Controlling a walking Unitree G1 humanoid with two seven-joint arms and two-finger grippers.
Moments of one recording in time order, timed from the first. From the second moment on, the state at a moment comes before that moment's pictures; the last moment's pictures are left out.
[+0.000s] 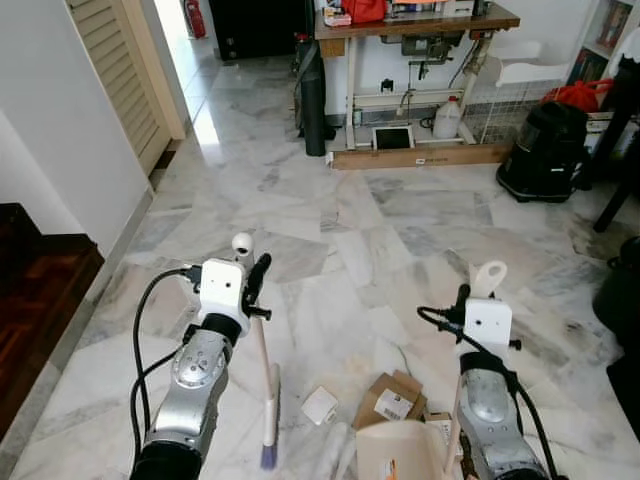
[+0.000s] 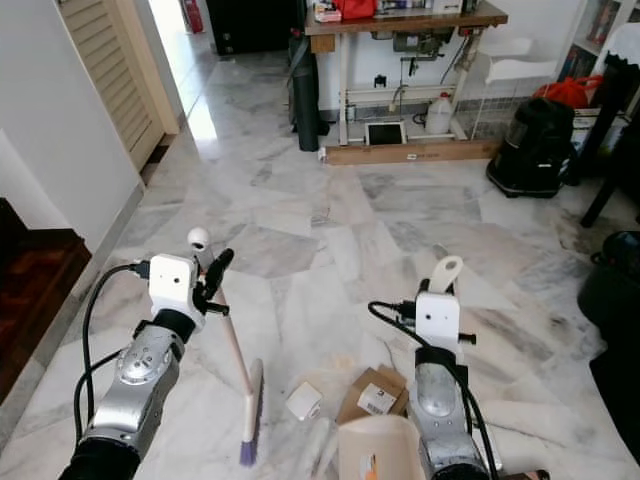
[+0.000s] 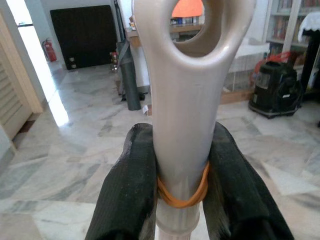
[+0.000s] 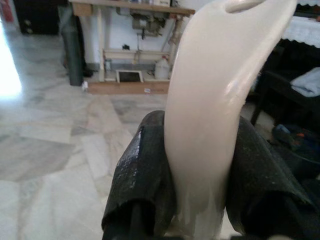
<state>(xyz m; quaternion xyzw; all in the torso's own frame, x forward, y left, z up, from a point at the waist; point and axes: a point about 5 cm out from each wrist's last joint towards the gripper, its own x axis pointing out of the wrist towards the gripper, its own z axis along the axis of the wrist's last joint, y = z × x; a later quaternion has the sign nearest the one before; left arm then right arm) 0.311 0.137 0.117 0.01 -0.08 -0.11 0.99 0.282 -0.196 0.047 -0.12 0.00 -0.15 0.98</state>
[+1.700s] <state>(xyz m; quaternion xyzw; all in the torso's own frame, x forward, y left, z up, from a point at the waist) 0.311 0.128 0.123 0.00 -0.04 -0.17 0.98 0.271 -0.208 0.030 -0.11 0.01 -0.22 0.97</state>
